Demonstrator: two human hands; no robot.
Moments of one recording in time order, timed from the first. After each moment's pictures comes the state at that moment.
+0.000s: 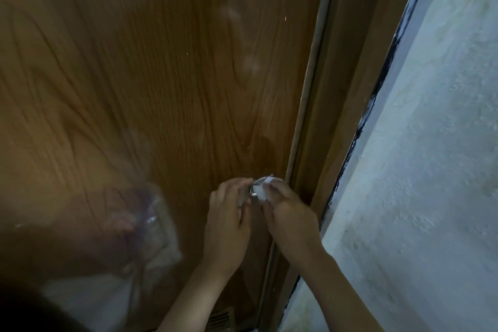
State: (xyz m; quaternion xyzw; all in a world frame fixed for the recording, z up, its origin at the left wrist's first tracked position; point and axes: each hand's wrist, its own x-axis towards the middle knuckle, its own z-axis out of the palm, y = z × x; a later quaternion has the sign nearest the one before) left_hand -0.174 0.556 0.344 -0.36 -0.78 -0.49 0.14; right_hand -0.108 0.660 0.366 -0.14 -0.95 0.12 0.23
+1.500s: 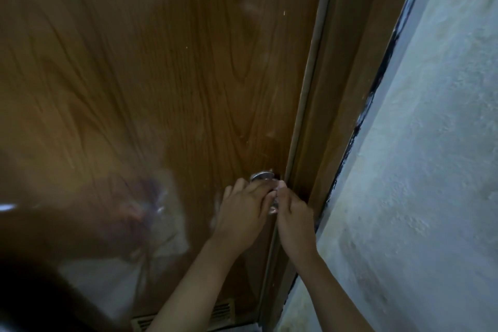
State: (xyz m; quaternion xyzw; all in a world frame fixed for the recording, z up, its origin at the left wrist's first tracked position) left_hand -0.179 0.586 0.342 -0.44 -0.85 -0.27 0.13; right_hand -0.105 0.669 0.338 -0.26 -0.78 0.49 0.30
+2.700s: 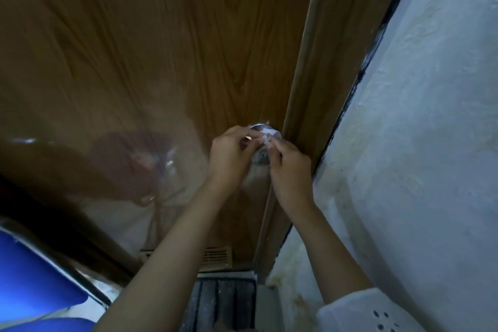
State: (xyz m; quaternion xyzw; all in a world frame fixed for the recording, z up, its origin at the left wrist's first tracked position) left_hand -0.169 0.592 0.349 -0.31 -0.81 -0.48 0.13; right_hand -0.097 0.682 0.345 -0.17 -0.85 0.41 0.29
